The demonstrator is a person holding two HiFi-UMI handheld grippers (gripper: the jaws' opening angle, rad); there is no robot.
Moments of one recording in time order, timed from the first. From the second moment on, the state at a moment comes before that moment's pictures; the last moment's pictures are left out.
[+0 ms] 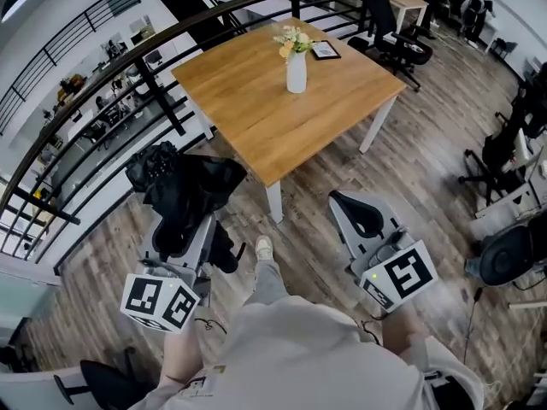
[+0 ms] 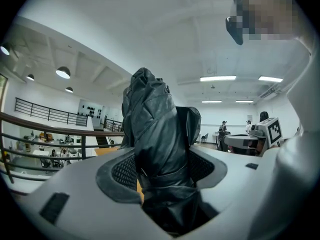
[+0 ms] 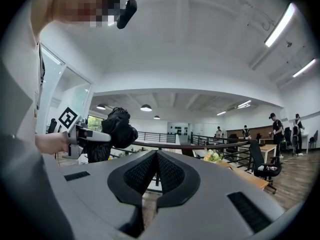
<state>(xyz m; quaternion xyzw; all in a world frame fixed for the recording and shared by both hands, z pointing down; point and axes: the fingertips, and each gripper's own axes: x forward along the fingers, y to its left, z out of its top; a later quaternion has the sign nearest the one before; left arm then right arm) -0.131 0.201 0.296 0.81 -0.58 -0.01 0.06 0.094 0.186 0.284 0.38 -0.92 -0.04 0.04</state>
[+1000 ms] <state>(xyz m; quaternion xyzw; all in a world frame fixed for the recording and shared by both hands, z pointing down) -0.268 -0.172 0.346 0.84 -0.52 0.03 0.16 -0.061 -0.140 0.332 0.37 -0.92 0.01 0.12</state>
